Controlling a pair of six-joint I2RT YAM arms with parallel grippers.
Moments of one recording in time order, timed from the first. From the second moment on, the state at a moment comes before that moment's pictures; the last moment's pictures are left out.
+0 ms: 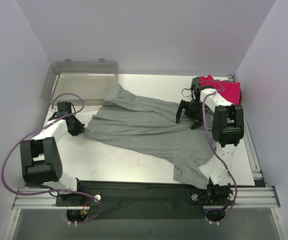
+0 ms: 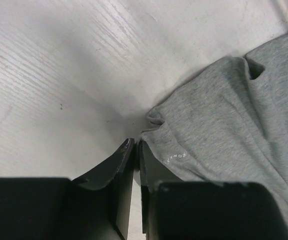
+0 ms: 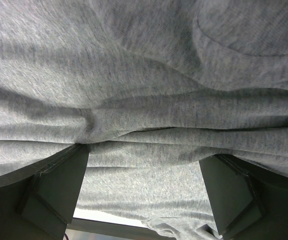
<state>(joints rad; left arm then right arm) 0.13 1.53 0.89 -0.41 -0.02 -0.67 0.11 2.12 1.58 -0.95 -0.16 0.44</state>
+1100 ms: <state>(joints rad) 0.14 1.41 0.72 -0.45 -0.05 -0.72 0.11 2.13 1.59 -0.95 -0.17 0.44</state>
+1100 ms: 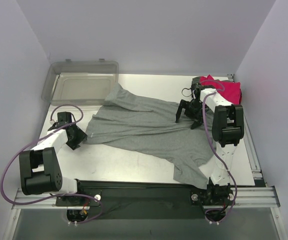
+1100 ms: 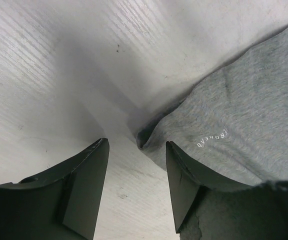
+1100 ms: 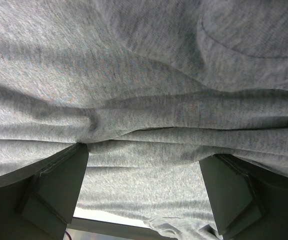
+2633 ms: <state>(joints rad) 0.21 1.69 0.95 -0.30 0.20 -0.62 0.13 2.11 1.69 -0.97 -0.18 0.47</state>
